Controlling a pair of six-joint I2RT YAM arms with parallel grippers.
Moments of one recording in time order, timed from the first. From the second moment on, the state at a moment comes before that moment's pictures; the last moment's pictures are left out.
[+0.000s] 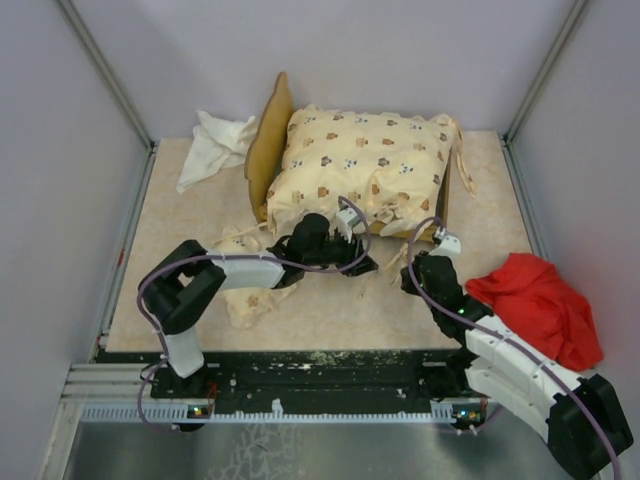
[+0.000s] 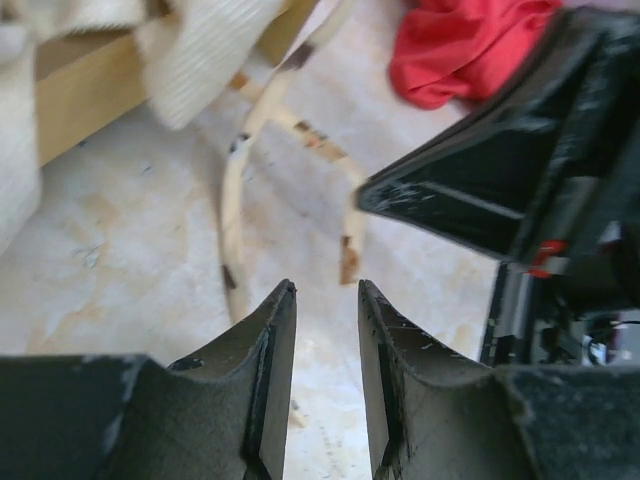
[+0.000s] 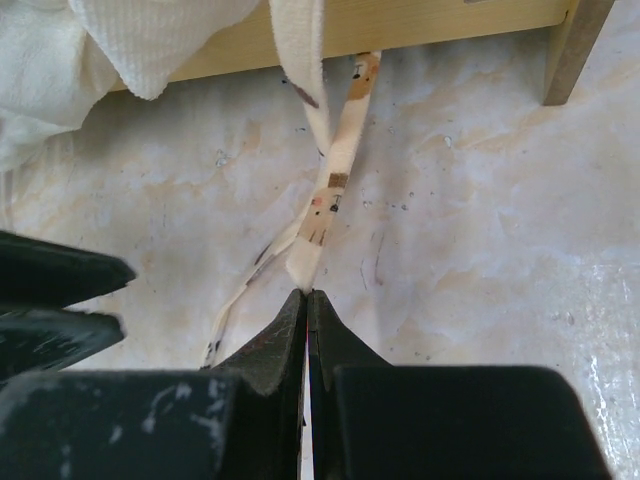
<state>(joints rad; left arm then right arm) -0.86 1.79 0.94 0.56 0.43 -0.38 0.52 0.77 0.29 -0.05 0.29 0.65</state>
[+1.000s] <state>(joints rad) -0.90 1.94 1.00 0.73 0.56 -0.30 0.52 0.77 0.33 0.01 0.27 0.87</state>
